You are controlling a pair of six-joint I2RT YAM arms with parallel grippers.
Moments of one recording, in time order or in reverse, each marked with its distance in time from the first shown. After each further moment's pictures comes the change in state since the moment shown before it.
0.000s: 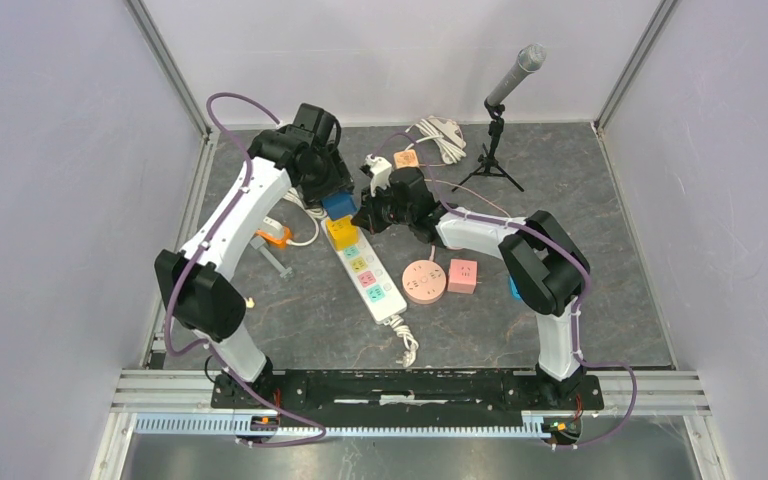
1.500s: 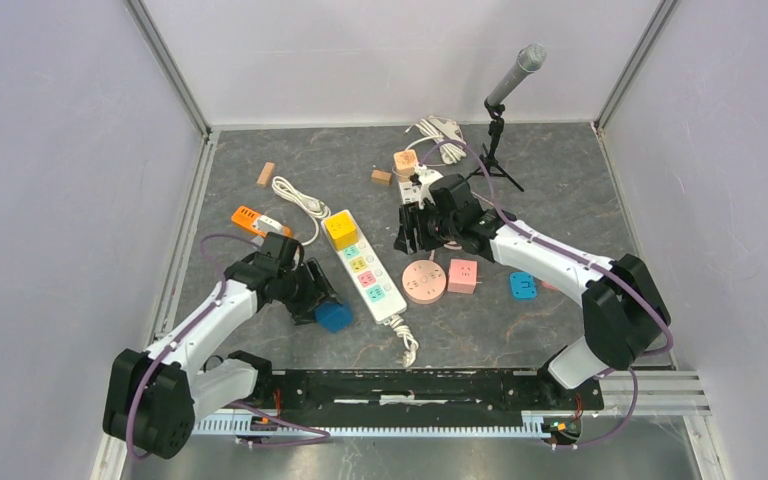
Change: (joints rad) left arm 0.082 -0.618 -1.152 0.409 0.401 -0.078; right arm -0.048 -0.453 -0.220 -0.477 0.136 0.113
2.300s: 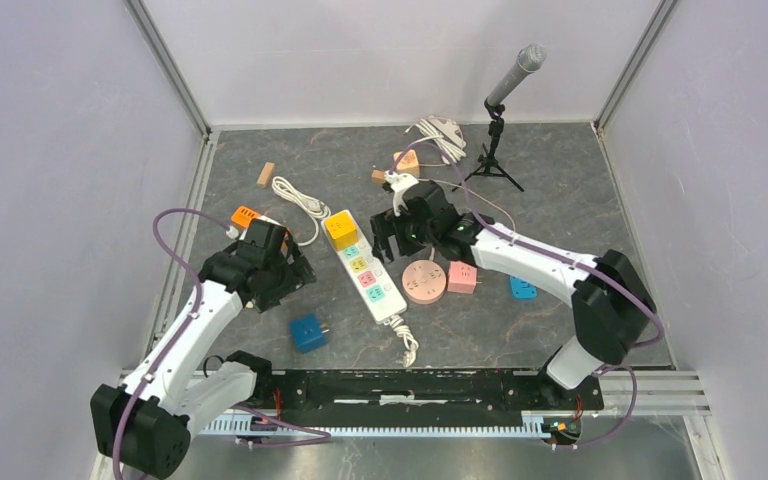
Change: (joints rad) left arm 0.004 -0.115 0.194 -0.266 -0.423 0.021; right arm 0.118 0.030 0.050 -0.002 0.117 -0.063
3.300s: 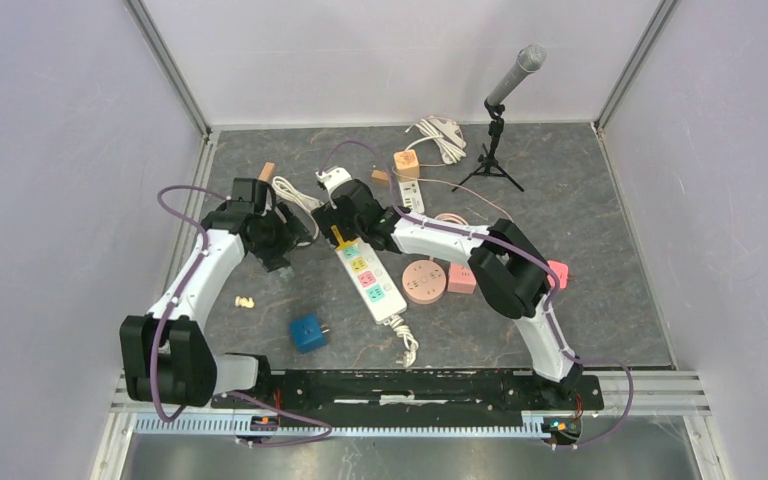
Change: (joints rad) left arm 0.240 0.325 0.171 0.185 0.248 0.079; right arm 0.133 0.569 0.514 0.119 0.275 -0.148
